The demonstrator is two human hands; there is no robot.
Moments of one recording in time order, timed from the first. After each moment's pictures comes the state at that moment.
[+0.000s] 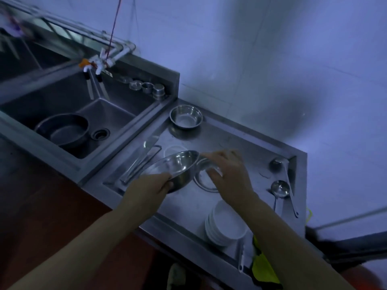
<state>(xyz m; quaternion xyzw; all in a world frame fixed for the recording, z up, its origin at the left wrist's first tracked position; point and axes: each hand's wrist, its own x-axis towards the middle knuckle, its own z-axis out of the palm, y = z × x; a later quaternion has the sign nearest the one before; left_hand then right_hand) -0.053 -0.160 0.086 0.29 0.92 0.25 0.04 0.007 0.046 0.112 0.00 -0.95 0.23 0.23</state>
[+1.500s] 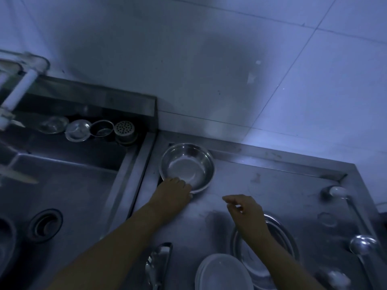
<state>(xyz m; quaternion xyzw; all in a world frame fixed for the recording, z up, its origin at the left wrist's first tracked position) -0.501 0.002 -0.102 0.63 0.77 0.05 -0.02 -0.307 0.118 -0.059 -0.39 -0.83 0.38 0.12</state>
